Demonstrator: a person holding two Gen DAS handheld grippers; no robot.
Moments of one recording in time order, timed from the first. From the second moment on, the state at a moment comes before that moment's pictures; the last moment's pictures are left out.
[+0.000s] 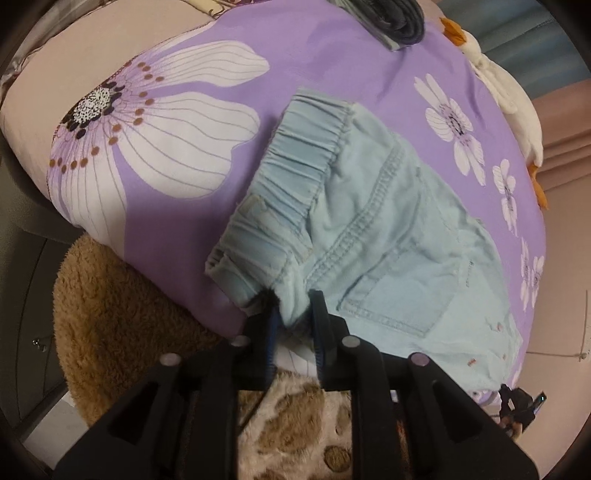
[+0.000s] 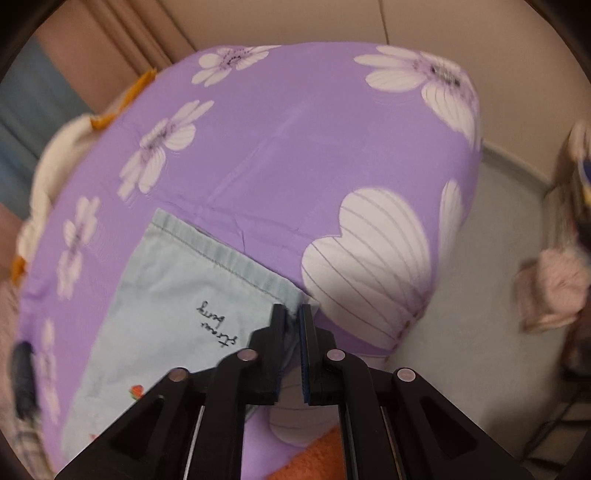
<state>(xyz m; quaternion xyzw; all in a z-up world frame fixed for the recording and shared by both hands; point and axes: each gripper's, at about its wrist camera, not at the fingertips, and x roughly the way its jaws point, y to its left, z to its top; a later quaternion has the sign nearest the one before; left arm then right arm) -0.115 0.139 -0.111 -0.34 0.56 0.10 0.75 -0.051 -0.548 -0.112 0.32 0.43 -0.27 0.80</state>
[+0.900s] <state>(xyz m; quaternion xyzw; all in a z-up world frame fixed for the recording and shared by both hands) -0.091 0.179 -0.096 -0.32 0.50 0.08 0.80 0.105 -0.132 -0.095 0.07 0.60 0.26 0.76</state>
